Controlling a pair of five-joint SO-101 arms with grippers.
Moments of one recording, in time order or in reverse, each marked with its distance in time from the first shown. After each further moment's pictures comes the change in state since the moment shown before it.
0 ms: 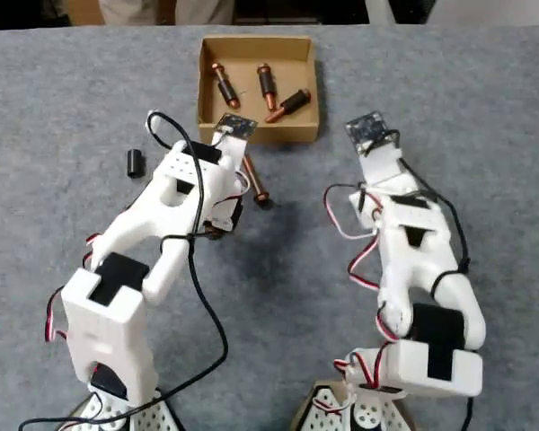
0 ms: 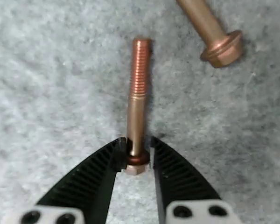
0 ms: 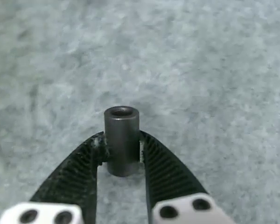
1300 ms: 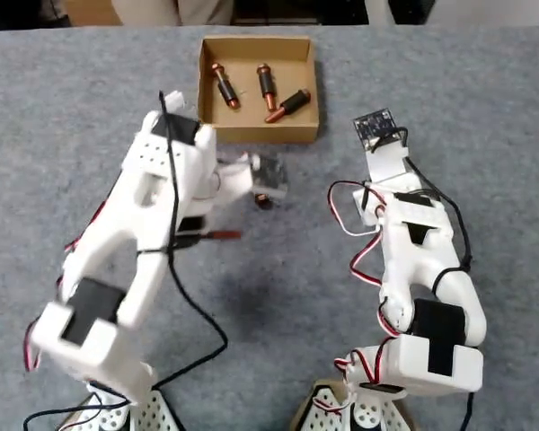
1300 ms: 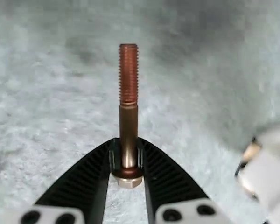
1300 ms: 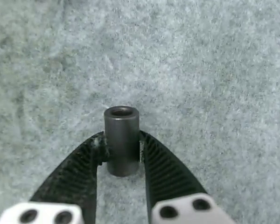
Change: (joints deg) left arm -1.9 -16.5 -4.6 33.1 -69.8; right arm 1.0 0.9 -0.6 0.1 -2.5
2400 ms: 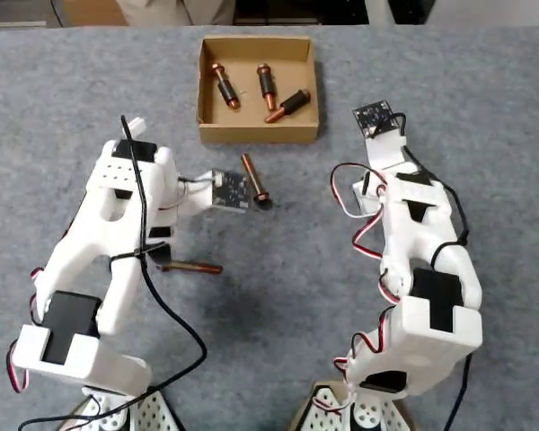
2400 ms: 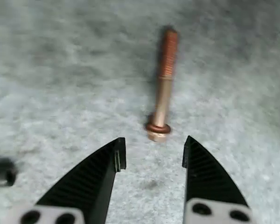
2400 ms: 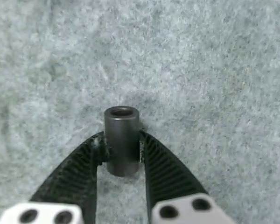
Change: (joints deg) left arm -9.5 -3.2 14.6 -20.8 -7.9; right arm 0.0 11.3 -12.4 6.2 -0.1
